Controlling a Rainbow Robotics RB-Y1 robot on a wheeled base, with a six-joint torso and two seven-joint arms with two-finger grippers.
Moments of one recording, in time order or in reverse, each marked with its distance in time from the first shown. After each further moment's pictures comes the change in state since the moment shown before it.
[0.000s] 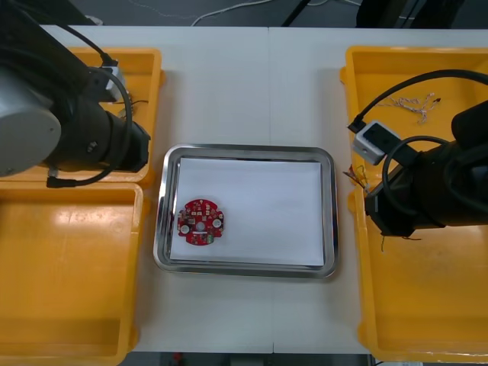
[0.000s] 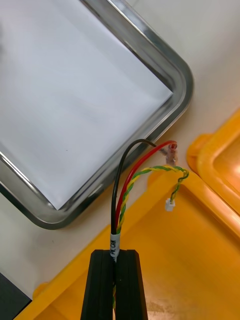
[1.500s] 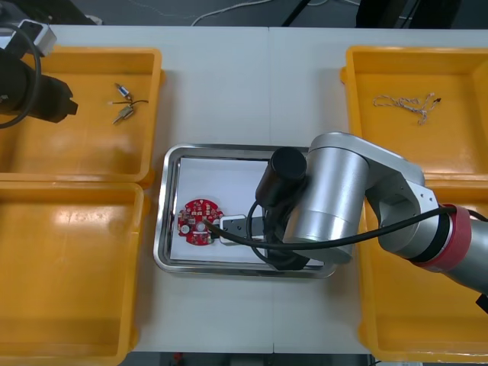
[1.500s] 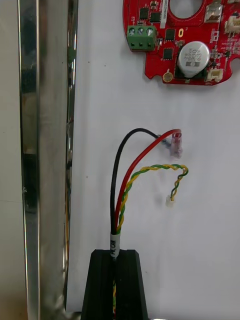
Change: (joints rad) right arm -0.374 0.095 0.791 0.407 0.151 -0.253 0.397; left arm 0.000 0.005 0.338 0.483 -0.069 -0.302 -0.782
